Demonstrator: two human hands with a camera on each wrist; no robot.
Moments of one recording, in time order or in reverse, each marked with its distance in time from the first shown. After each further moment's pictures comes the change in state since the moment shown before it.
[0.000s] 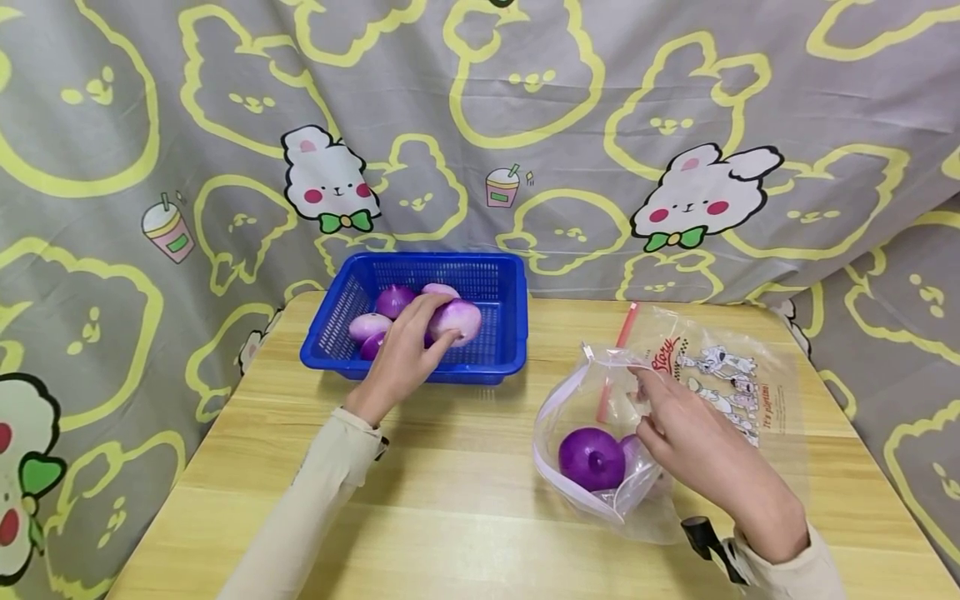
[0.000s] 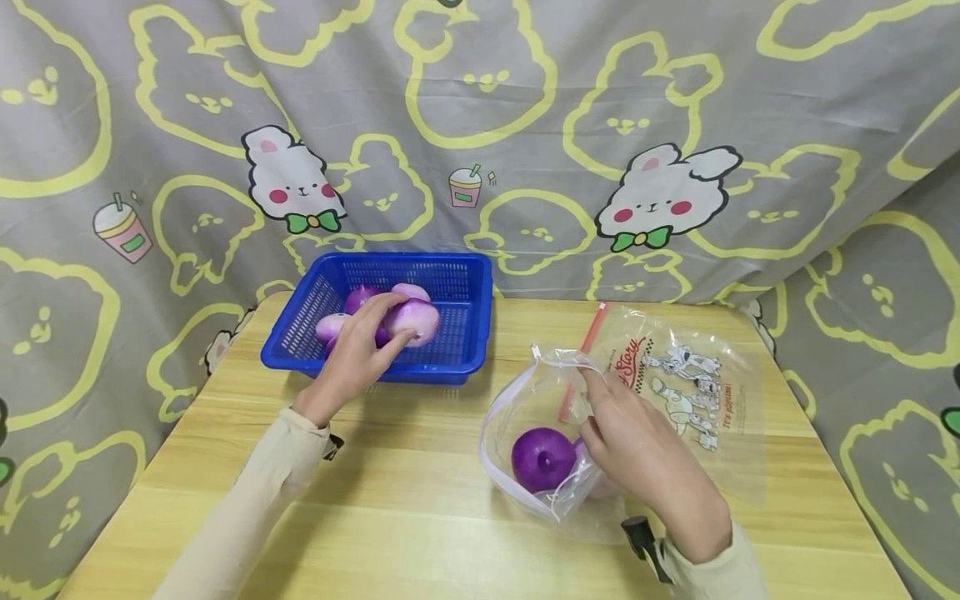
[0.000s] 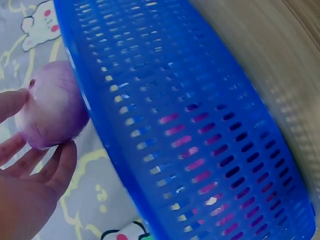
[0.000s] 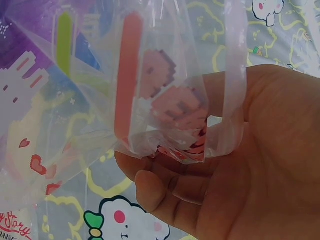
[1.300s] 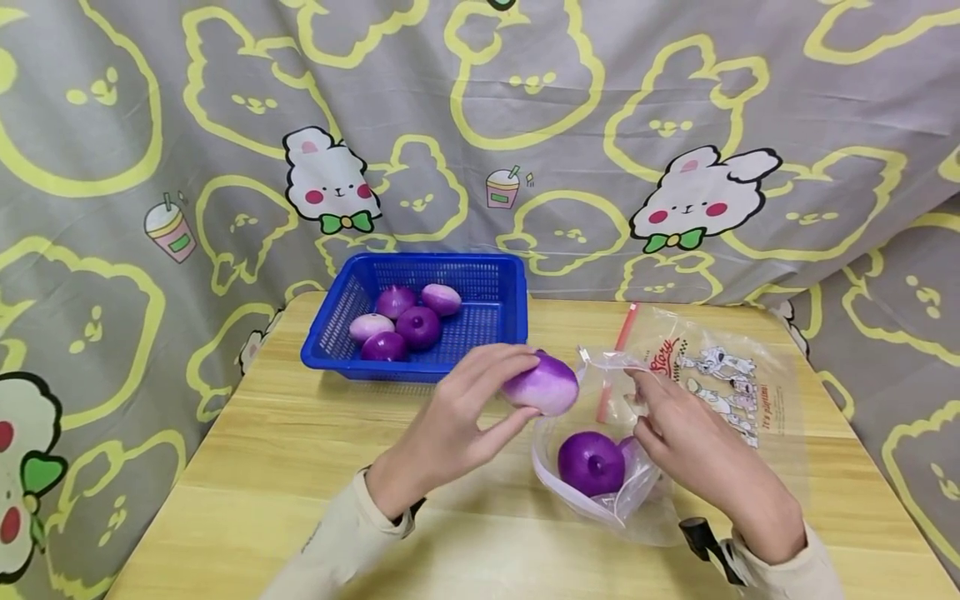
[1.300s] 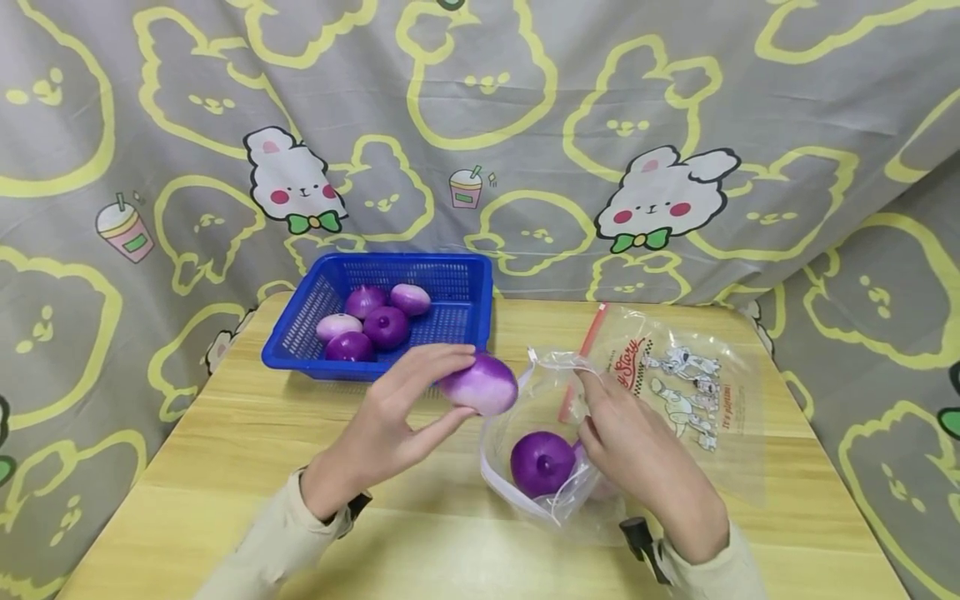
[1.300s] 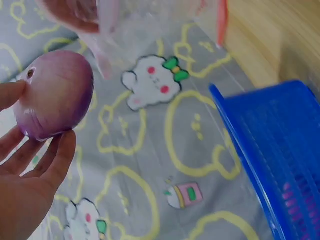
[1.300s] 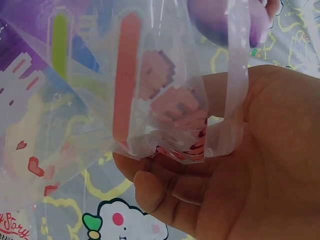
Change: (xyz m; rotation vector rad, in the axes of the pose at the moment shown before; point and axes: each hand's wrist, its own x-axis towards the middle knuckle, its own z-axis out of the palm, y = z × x) left_hand -0.018 0.130 -0.007 -0.199 0.004 0.370; right_hand -0.001 -0.002 0.001 0.006 0.000 -0.013
